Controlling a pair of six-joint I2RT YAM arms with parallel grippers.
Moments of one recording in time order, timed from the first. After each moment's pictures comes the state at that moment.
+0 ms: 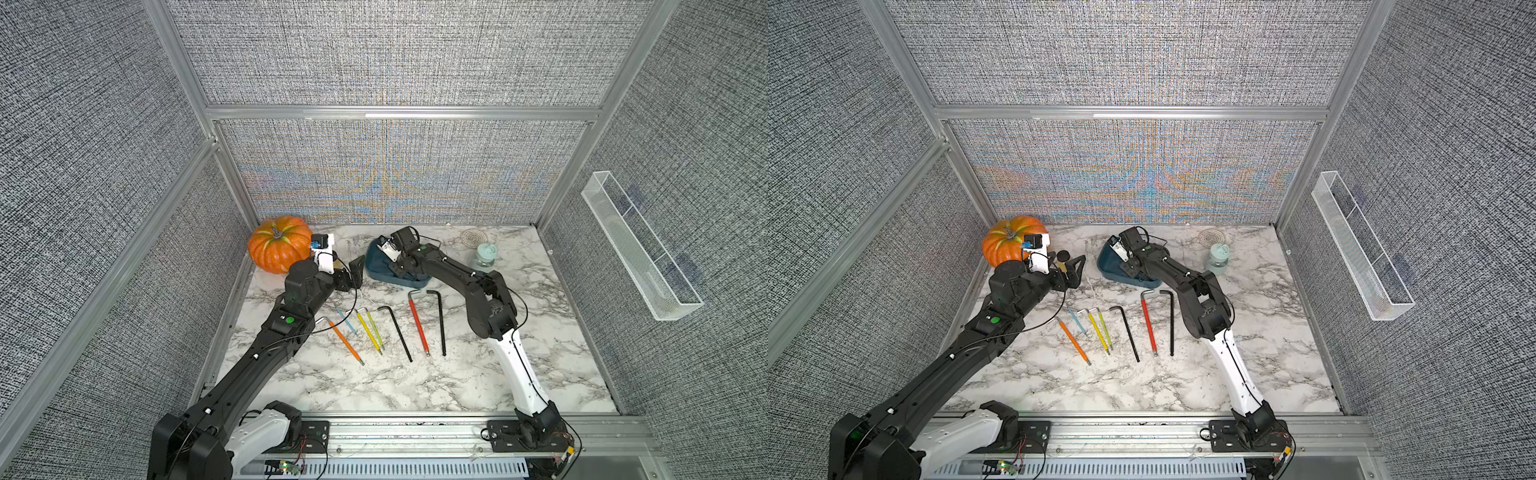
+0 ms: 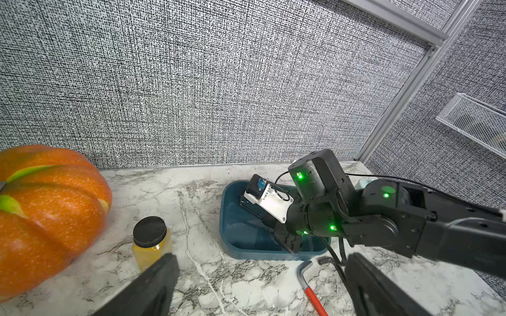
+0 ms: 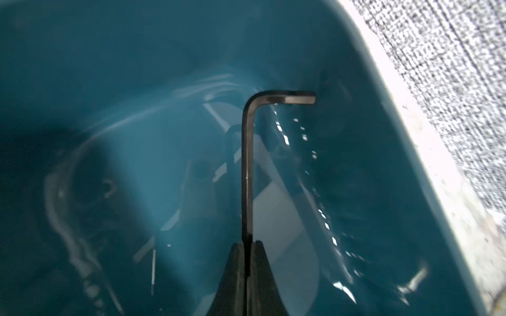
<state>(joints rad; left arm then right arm) -0.42 1.08 0.79 0.10 0.05 -0.25 0.57 2.49 2.11 -0.51 0.12 -0.38</state>
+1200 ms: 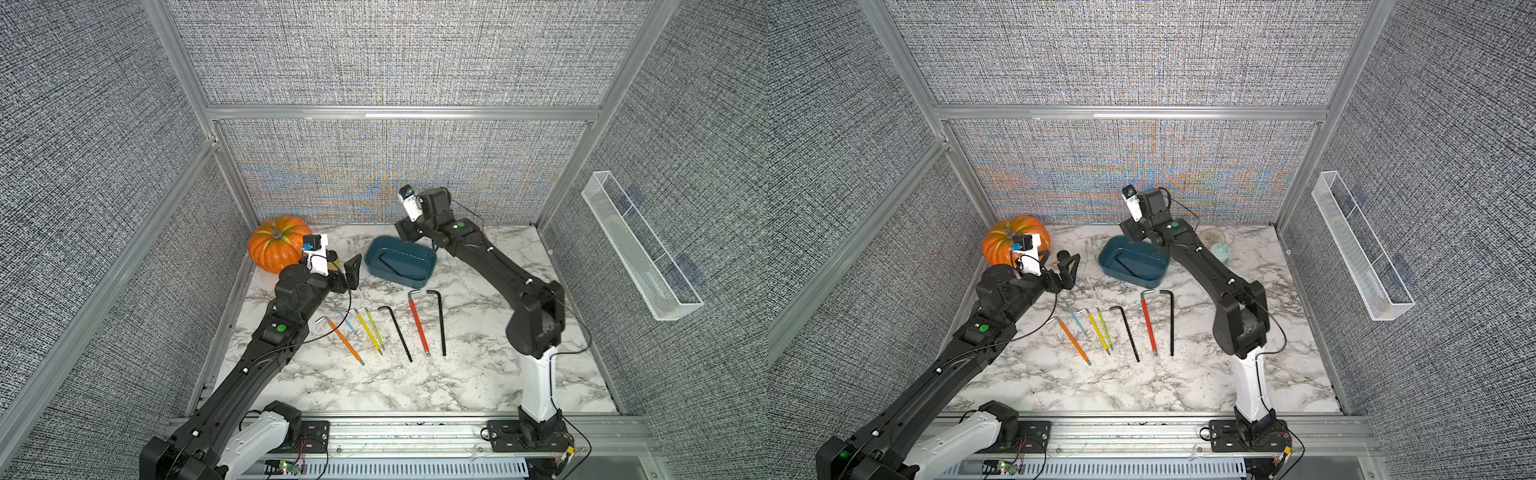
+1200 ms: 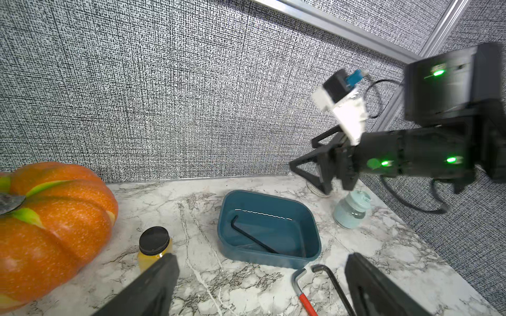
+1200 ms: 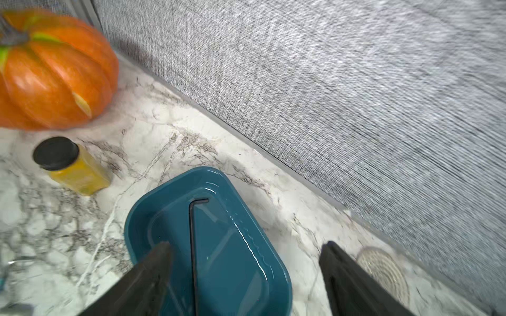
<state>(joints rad) -0.42 0.97 0.79 0.06 0.05 -0.25 0.51 1.95 1.91 -0.48 0.12 -0.14</state>
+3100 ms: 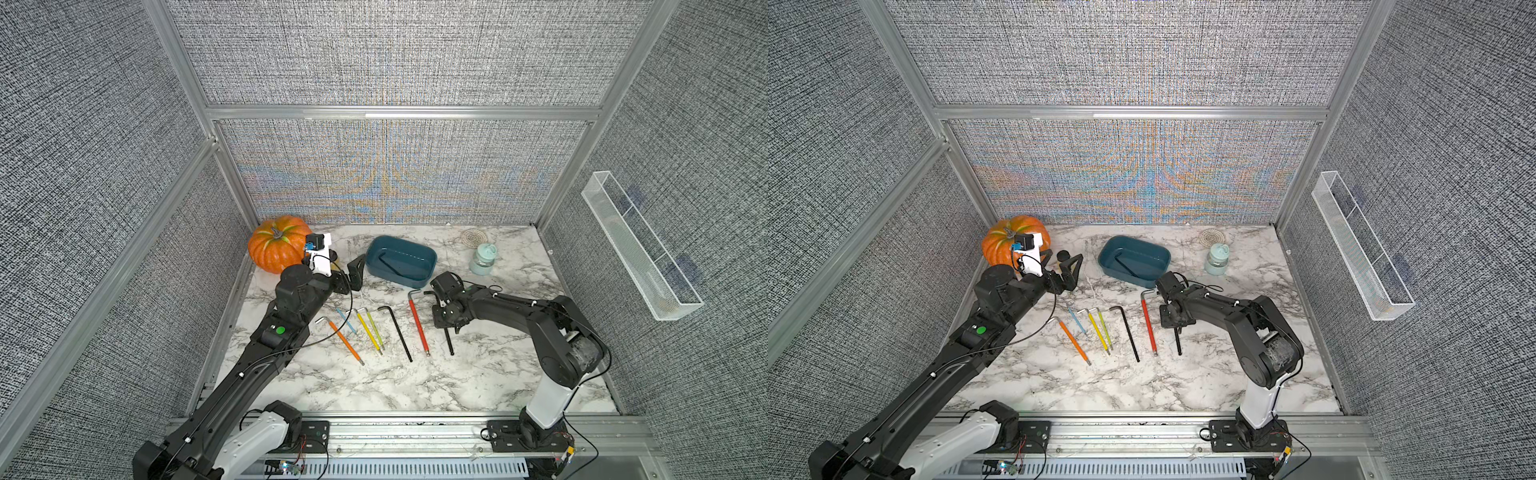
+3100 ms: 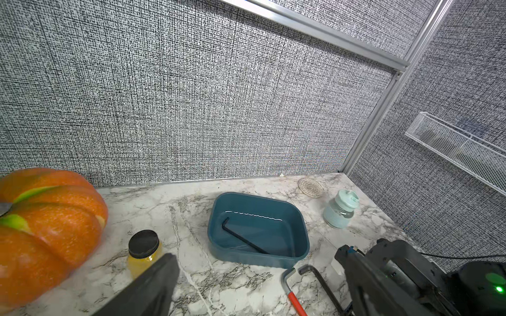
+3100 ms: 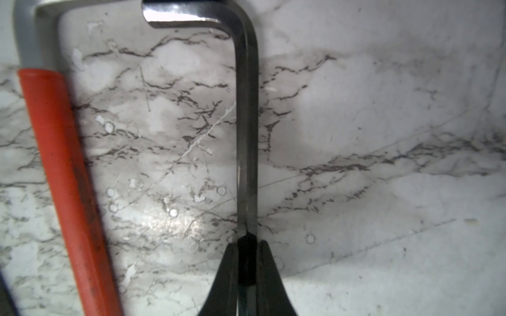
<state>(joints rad) -0.48 0.95 0.83 0.02 0.02 -0.26 0.56 1.78 1.04 -0.52 0.11 0.42</state>
